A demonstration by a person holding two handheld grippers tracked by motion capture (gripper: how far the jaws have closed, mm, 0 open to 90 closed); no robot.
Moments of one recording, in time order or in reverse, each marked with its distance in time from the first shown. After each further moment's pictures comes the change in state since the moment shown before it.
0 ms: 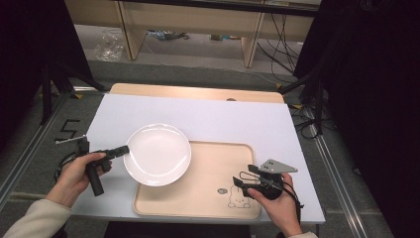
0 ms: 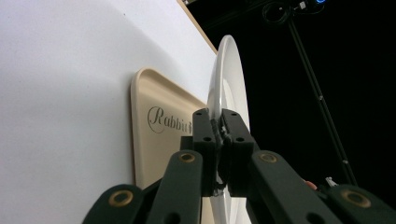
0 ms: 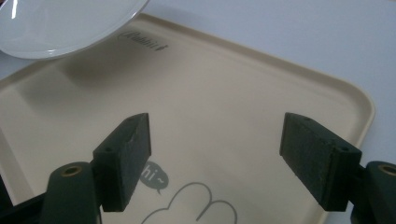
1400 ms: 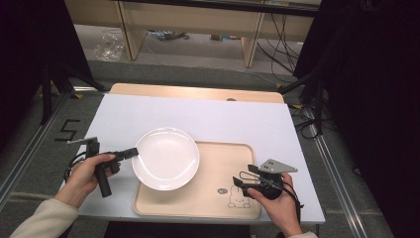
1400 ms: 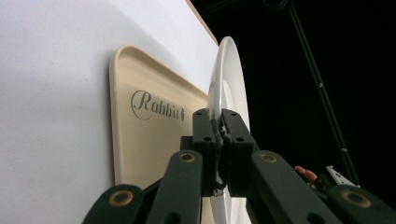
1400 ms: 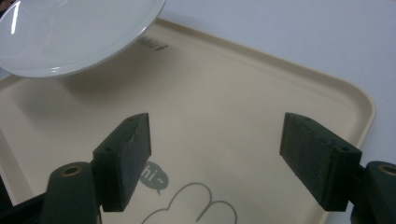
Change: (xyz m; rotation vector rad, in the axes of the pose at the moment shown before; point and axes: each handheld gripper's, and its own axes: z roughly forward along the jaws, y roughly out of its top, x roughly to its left) left arm -0.007 -0.012 0.021 0.053 -0.012 0.011; right arm 0.000 0.000 0.001 0.000 -0.002 -0.006
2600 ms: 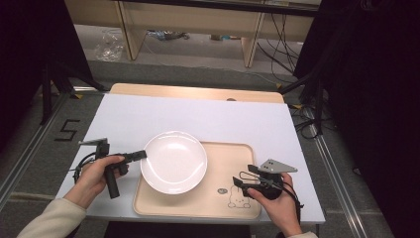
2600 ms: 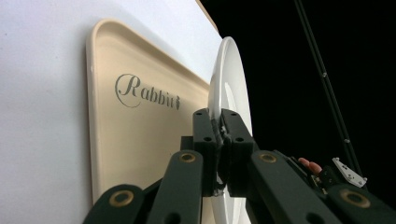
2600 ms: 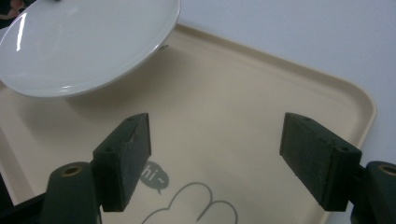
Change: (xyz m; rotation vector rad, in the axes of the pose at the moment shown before) left arm -0.004 -0.010 0.019 0.040 -0.001 0.012; right arm 0.000 0.000 0.000 0.002 0.002 -0.001
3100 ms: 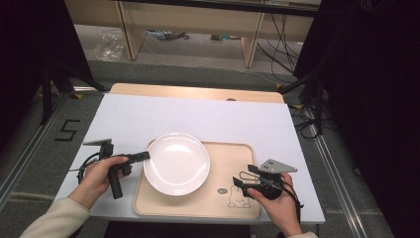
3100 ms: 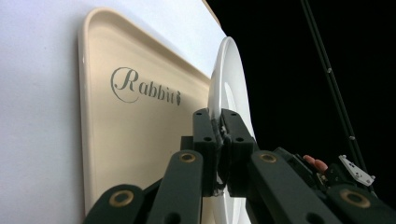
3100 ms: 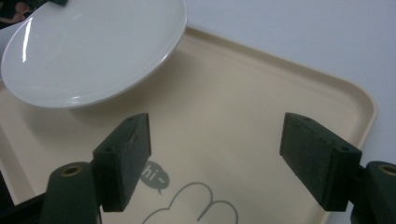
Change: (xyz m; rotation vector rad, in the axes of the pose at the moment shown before) left arm -0.001 -0.004 0.008 0.014 0.017 0.000; right arm 0.000 0.000 0.000 0.001 0.002 0.000
